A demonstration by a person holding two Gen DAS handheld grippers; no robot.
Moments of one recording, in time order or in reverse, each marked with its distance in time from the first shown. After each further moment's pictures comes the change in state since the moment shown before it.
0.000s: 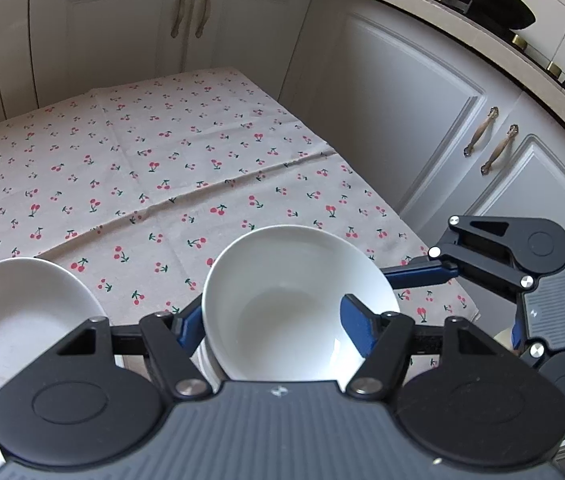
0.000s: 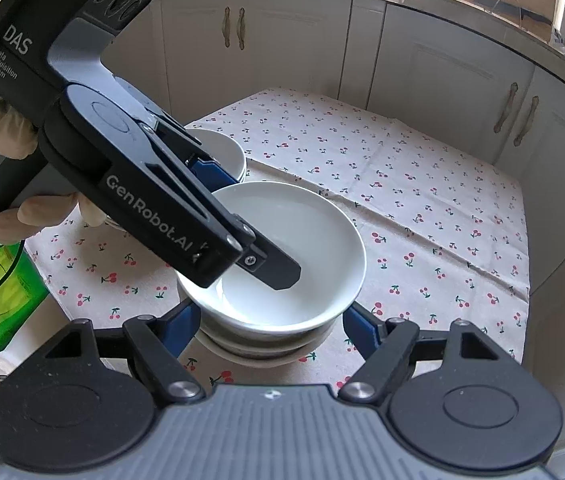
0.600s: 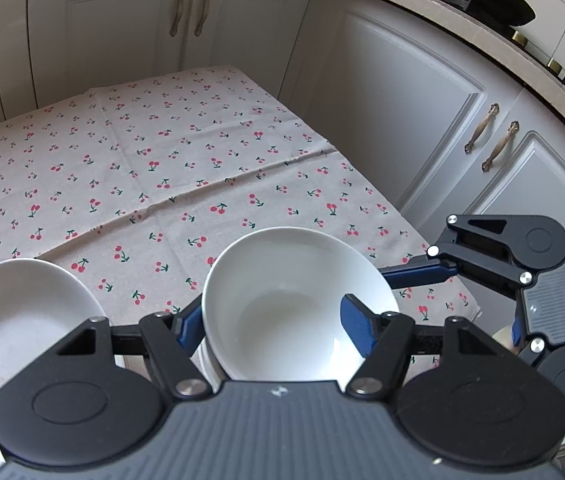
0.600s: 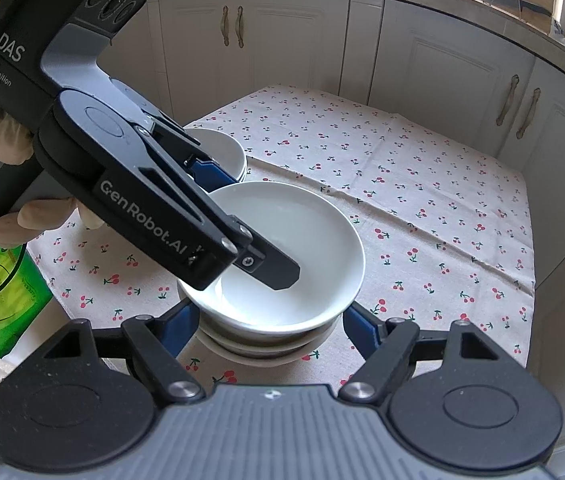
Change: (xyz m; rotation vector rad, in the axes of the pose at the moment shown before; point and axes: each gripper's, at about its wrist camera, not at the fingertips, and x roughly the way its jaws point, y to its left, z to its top) left arm 0.001 0.000 0.000 0.010 0.004 0.004; right arm 0.002 -0.002 0.000 0.020 0.006 0.015
